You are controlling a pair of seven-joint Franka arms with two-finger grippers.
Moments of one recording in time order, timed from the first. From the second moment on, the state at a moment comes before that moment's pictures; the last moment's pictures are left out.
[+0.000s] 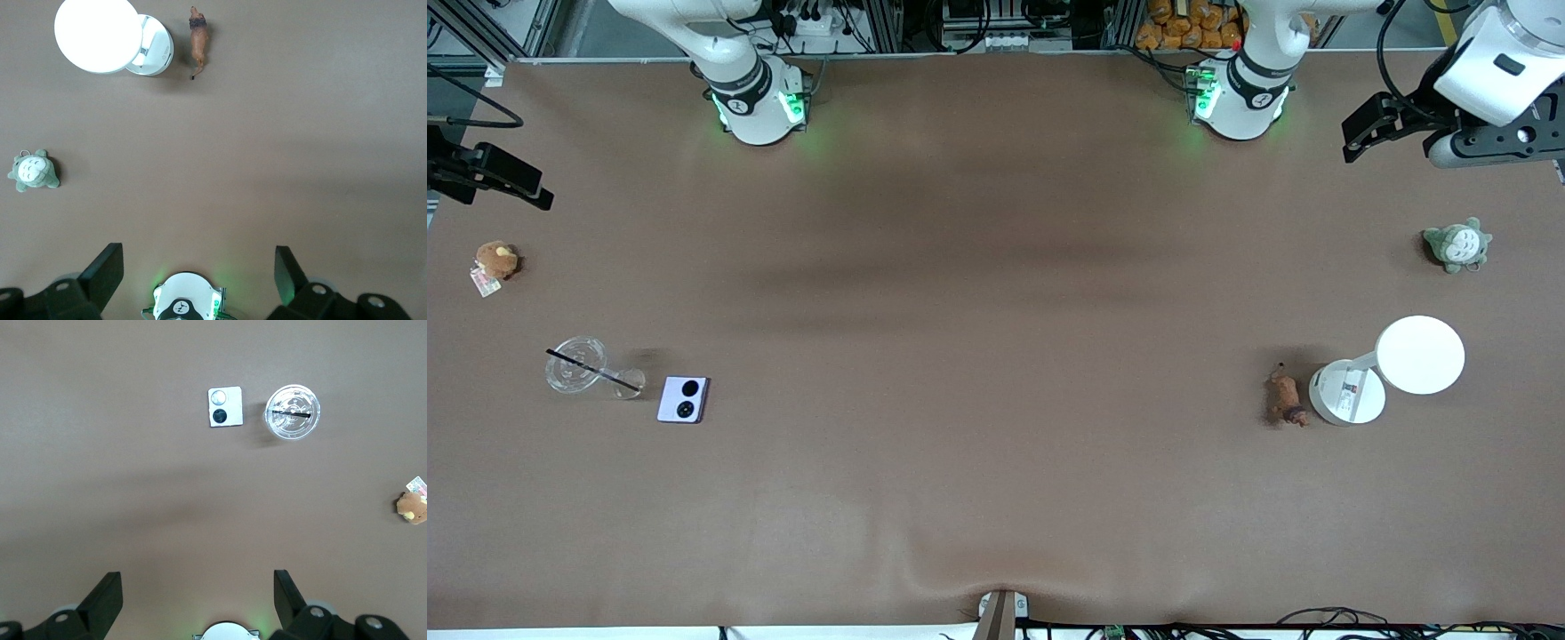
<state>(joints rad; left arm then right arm) -0.10 -0.22 -0.07 -1.75 0.00 1.46 -0.22 0.00 -0.05 -0.06 -1.54 0.02 1.41 0.05</state>
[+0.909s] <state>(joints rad) -0.07 -0.19 -0.06 -1.67 0.00 1.44 -0.22 0.00 -0.05 -0.05 -1.54 0.02 1.41 0.05</state>
